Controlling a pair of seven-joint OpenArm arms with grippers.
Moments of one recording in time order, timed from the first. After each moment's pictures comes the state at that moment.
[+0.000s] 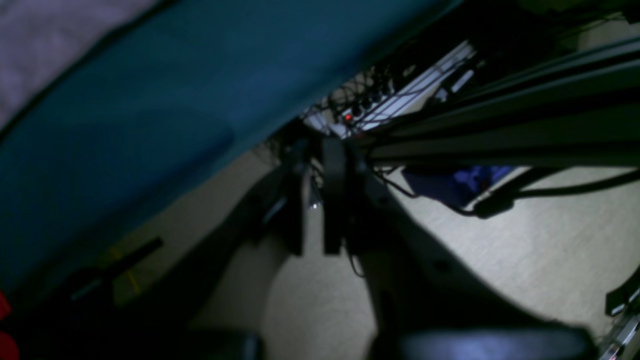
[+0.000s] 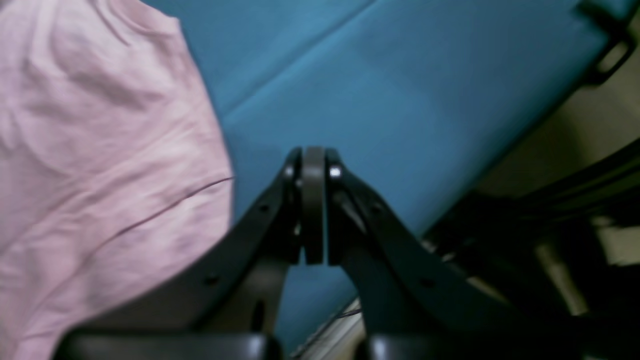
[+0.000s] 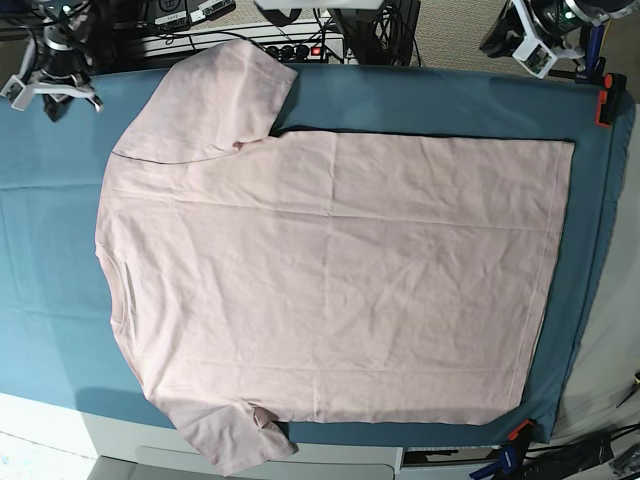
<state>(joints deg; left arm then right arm) 60.8 -29.4 -17.7 125.7 -30.7 -35.2 29.8 -36.8 4.0 41.4 115.9 31.8 -5.7 -29.0</state>
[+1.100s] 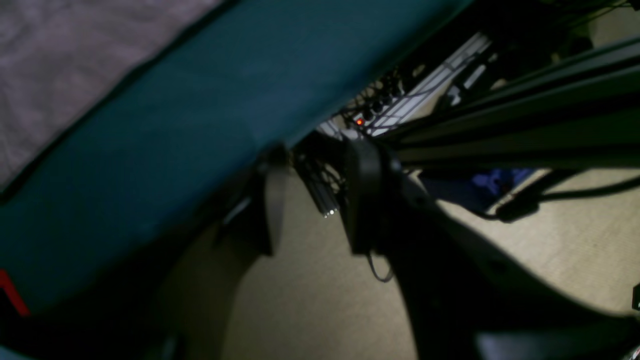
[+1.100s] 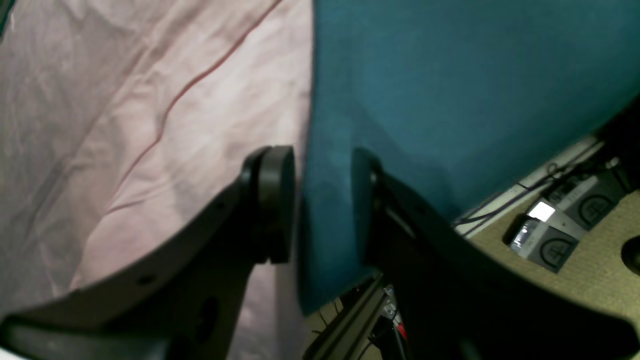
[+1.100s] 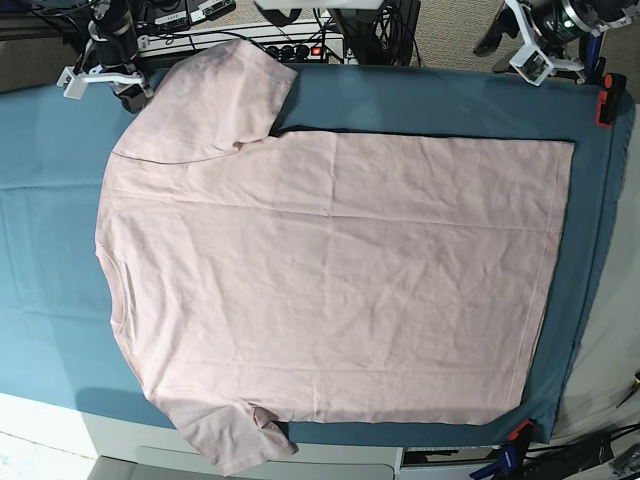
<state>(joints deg) 57.8 -29.5 -17.7 125.7 -28.2 -36.2 29.9 -36.1 -1.3 38.9 106.5 44.9 7.3 -37.7</state>
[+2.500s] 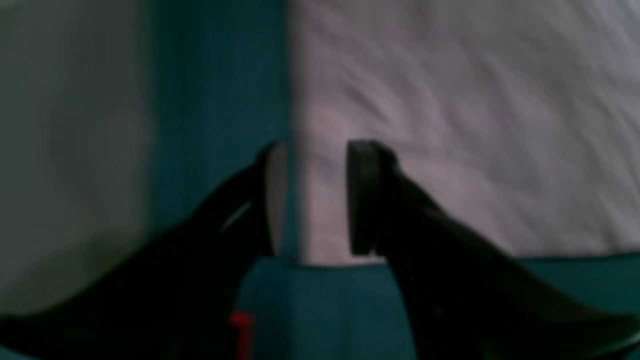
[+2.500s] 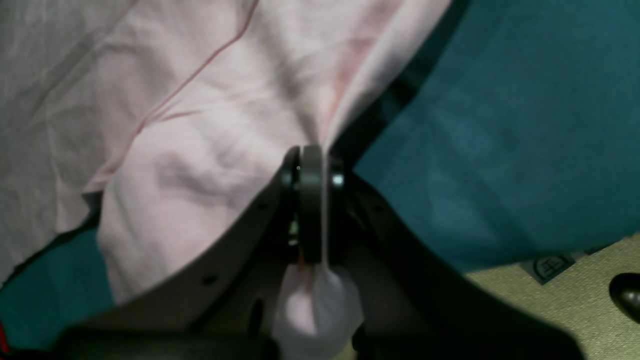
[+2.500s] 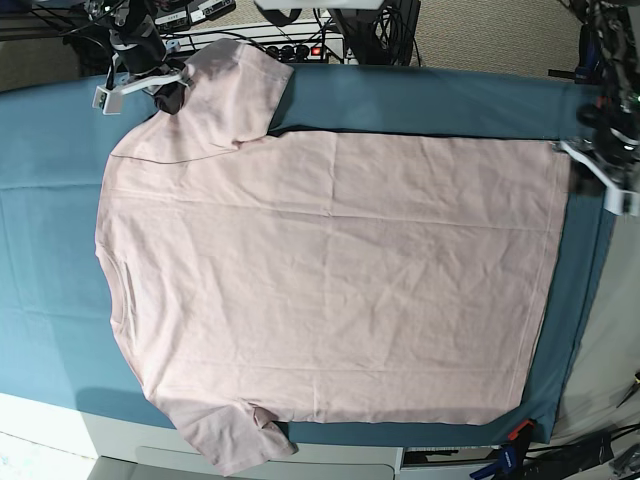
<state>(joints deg) 23.2 -27.2 -28.0 104.0 -33.8 -15.5 44.0 -37.9 1.8 29.8 107.4 39.5 10.7 -40.1</state>
